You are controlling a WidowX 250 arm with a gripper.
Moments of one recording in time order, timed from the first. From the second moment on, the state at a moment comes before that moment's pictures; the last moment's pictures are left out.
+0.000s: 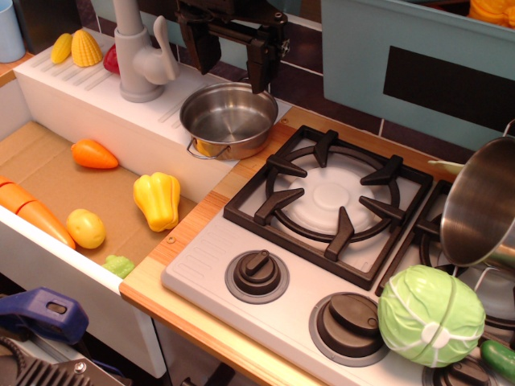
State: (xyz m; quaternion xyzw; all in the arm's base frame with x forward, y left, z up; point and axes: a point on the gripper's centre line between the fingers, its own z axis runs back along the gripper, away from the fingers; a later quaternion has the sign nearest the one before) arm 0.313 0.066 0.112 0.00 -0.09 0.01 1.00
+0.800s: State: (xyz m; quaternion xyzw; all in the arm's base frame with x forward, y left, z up) arm 0.320 0.064 0.079 0.01 -0.12 -0.12 0.99
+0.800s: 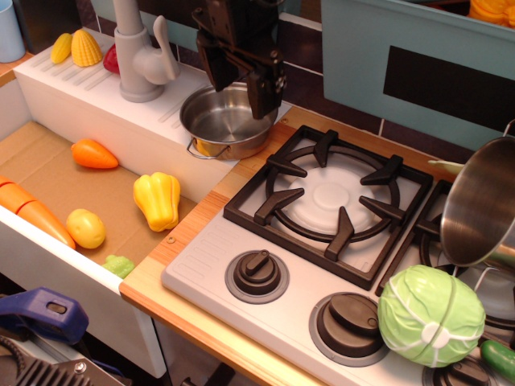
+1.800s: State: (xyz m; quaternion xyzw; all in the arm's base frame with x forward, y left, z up) arm 0.354 0.080 0.027 -0.03 -0.12 -0.13 0.98
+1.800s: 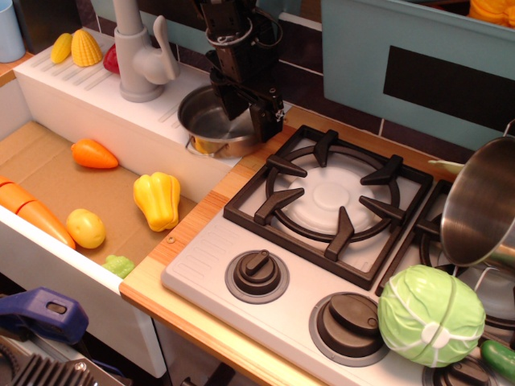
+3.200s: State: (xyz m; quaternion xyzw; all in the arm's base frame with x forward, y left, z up) arm 0.317 -0.004 0.084 0.01 -0.11 -0.02 0.99
